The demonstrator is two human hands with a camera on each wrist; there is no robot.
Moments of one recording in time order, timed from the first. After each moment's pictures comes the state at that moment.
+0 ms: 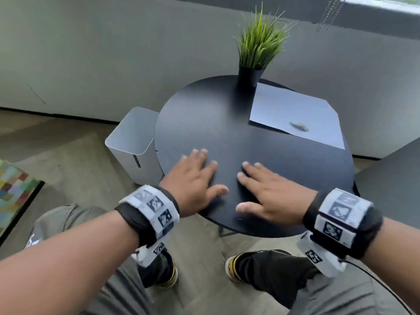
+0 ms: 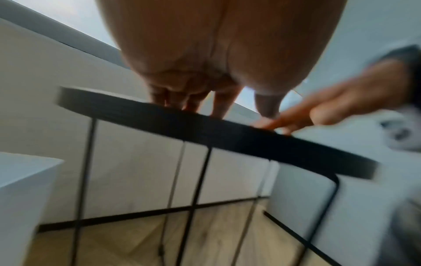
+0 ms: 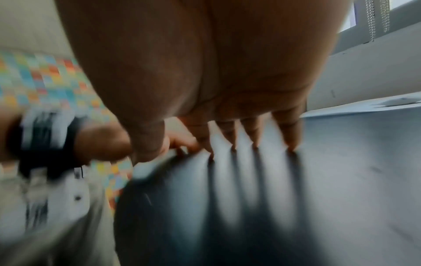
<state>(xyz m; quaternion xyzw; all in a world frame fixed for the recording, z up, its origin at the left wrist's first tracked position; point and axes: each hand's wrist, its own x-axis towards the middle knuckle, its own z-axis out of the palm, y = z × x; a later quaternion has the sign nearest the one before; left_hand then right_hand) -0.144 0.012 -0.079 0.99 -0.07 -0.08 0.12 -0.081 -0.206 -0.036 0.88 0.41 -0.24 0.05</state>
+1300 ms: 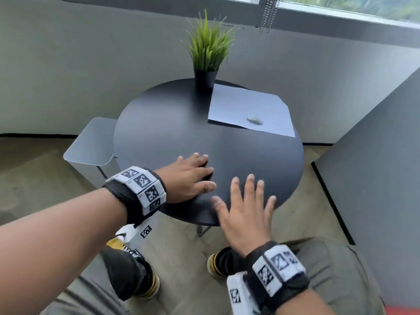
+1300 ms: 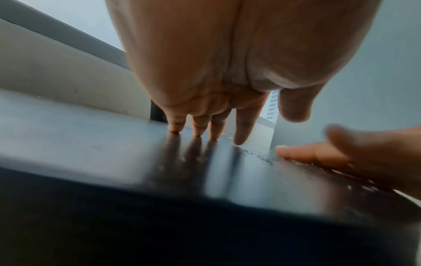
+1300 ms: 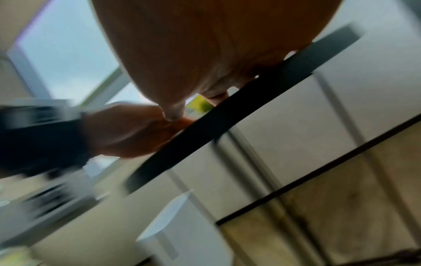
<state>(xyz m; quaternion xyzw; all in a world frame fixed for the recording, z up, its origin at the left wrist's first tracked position) -0.107 -0.032 -0.053 0.95 -0.19 -0.20 0.14 -0.165 -0.222 -0.089 0.99 0.05 -0.11 -0.12</state>
